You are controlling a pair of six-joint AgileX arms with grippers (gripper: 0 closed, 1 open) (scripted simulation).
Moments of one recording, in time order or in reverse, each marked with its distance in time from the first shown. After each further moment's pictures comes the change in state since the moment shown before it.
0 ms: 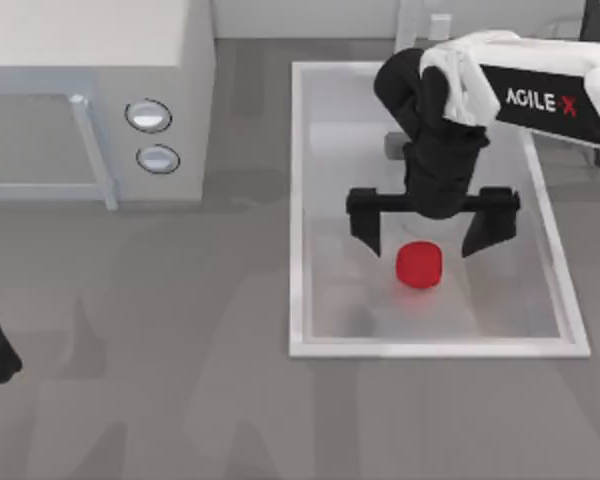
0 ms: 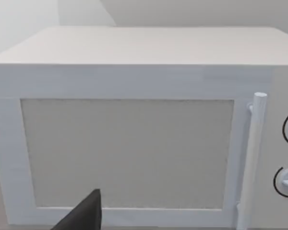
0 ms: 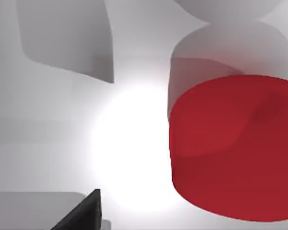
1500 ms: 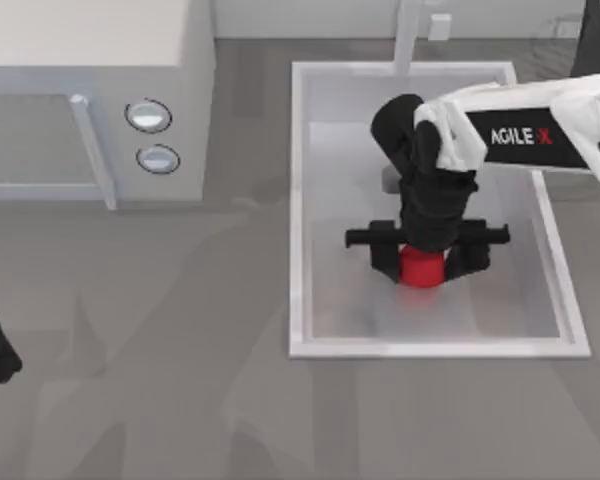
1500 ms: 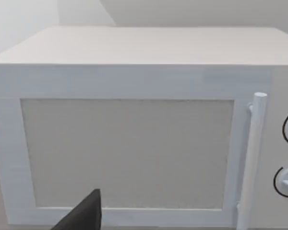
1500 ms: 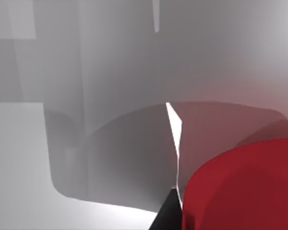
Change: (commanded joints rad) left arm 0.000 0.000 0.000 0.000 0.000 0.000; right arm 0.004 0.113 -0.106 0.210 0.001 0.003
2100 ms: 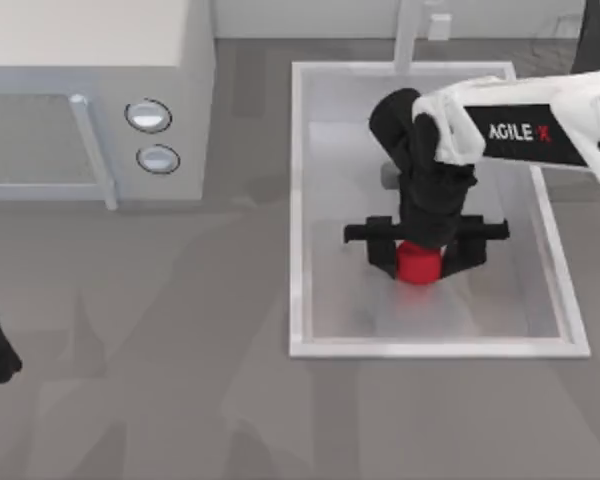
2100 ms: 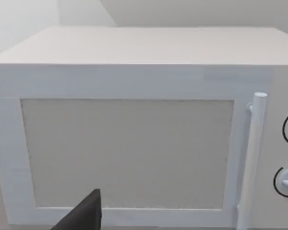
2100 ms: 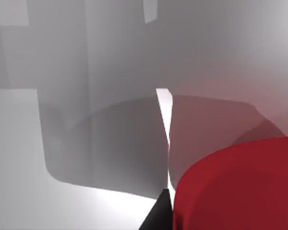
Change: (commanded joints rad) left arm 0.000 0.000 0.000 0.000 0.000 0.000; right arm -0.002 -0.045 0.046 -0.057 0.019 -0.008
